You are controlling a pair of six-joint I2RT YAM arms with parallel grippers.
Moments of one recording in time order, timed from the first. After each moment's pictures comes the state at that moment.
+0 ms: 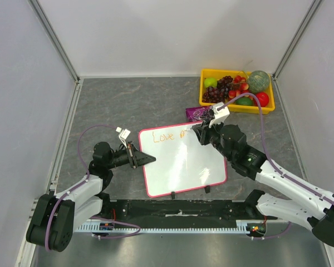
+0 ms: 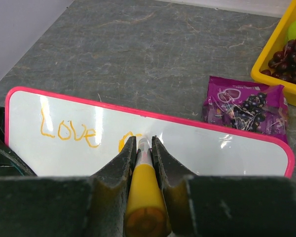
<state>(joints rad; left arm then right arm) -0.25 0.99 0.14 0.69 0.94 -0.74 0.80 0.96 0.74 0.02 0.27 0.26</state>
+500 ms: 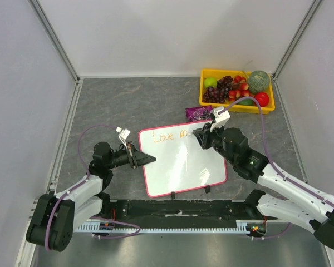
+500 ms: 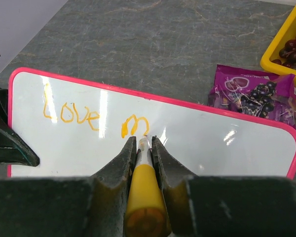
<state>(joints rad) -0.25 0.99 0.14 0.69 0.94 -0.74 0.80 0.91 0.70 0.00 0.22 0.27</state>
